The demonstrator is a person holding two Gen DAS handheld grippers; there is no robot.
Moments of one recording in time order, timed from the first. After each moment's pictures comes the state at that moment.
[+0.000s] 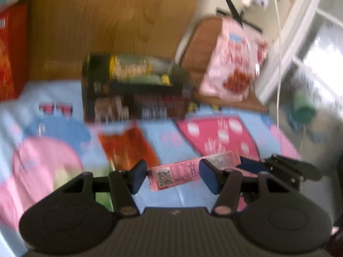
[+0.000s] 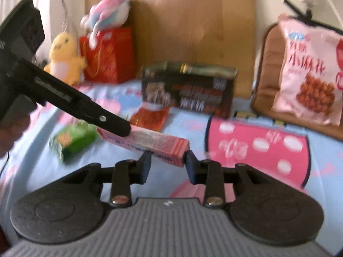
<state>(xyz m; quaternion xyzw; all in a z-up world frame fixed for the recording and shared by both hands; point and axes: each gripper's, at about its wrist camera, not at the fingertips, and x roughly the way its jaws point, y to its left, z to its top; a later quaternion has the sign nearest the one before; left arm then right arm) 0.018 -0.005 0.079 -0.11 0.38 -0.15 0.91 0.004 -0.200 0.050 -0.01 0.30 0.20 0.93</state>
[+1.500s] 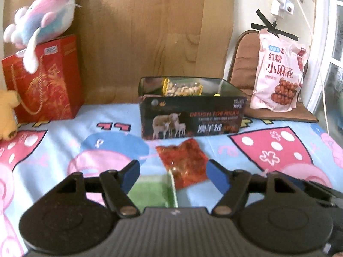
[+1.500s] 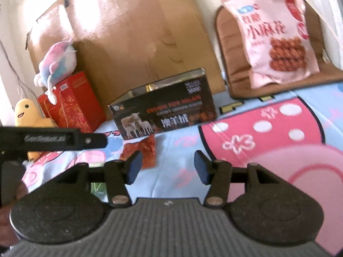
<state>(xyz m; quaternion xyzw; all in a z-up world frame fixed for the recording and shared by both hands) -0.017 -0.014 0.058 -0.03 0.32 0.01 0.95 0.014 -0.181 0.027 0.18 0.30 0.07 0.93</state>
